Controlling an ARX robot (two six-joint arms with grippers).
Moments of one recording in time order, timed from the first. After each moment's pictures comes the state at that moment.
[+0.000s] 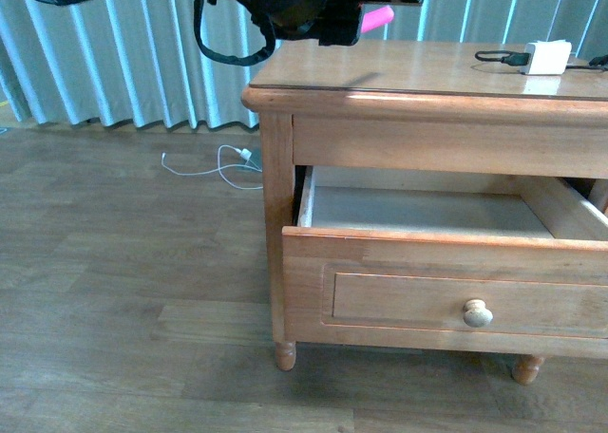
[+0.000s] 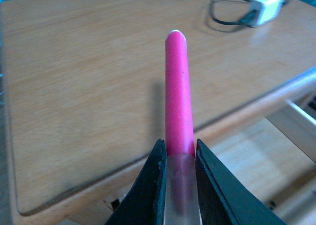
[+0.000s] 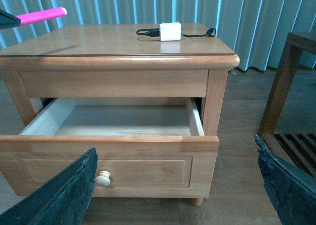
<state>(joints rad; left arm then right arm) -0.45 1.93 1.54 0.13 0.07 0.07 0.00 0.39 0.04 0.35 0.00 0.00</state>
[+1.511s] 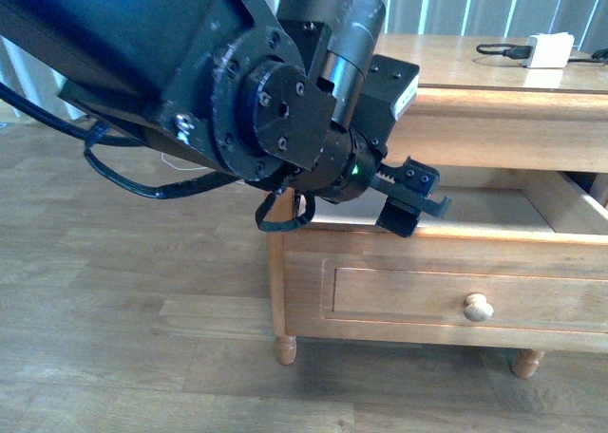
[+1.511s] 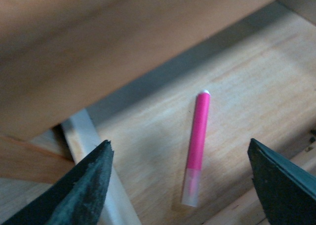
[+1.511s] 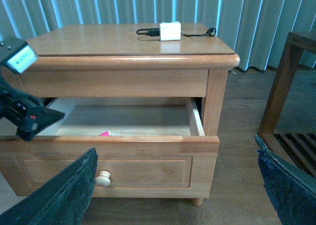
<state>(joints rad) -0.54 2.10 1.39 0.25 -0.05 0.17 0.00 0.39 0.04 0.35 0.00 0.00</state>
